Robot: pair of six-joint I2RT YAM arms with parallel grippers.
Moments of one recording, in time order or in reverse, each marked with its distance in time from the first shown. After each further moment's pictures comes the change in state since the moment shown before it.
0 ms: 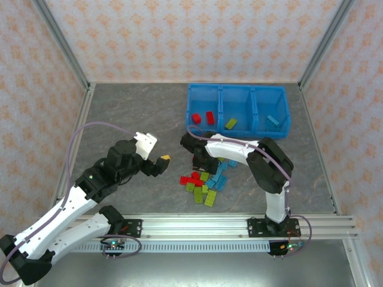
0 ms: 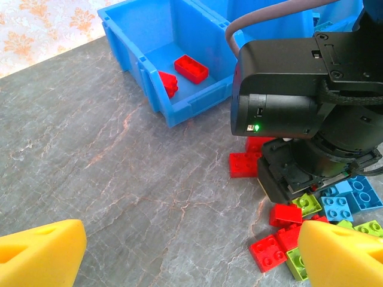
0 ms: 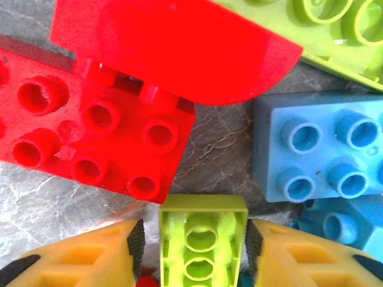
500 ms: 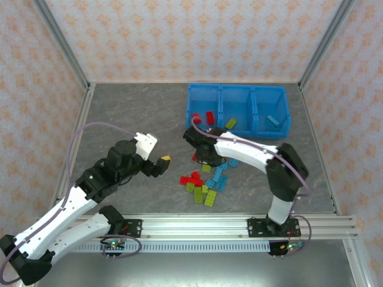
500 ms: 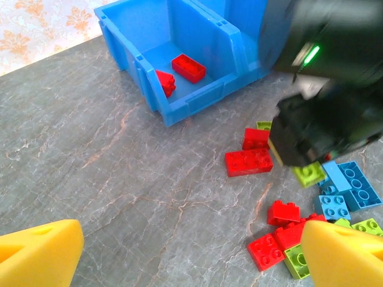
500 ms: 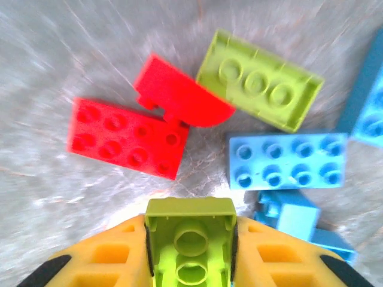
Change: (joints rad) left arm 0.000 -0.004 -0.005 0.001 0.012 0.000; right arm 0.000 -0.191 0.021 -0.041 0.154 -0.045
